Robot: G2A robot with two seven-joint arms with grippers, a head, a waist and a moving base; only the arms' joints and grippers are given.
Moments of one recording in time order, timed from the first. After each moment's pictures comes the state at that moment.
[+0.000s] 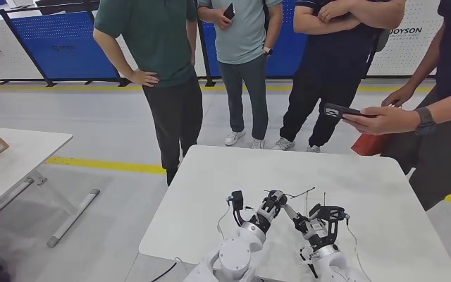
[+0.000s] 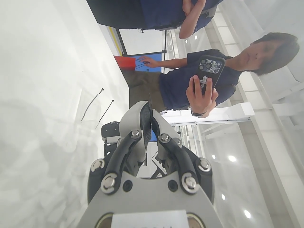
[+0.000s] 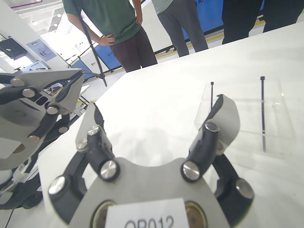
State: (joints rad) left arm 1.47 -1.48 -0.99 -1.66 -0.12 0.10 0.15; right arm -1.52 -1.34 1.17 -1.52 -0.90 -0.15 -0.07
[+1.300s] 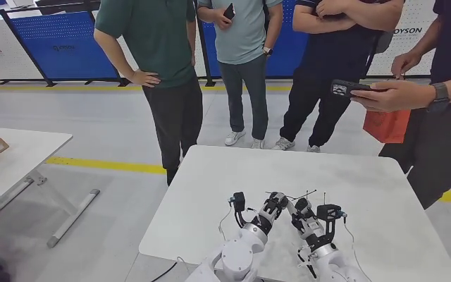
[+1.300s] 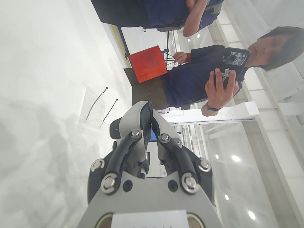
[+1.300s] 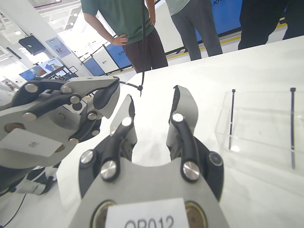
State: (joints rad) left arm 1.45 -1.48 -0.97 -1.63 -0.11 0.09 0.16; right arm -1.52 -1.34 1.17 -1.54 -0.90 -0.21 -0.07
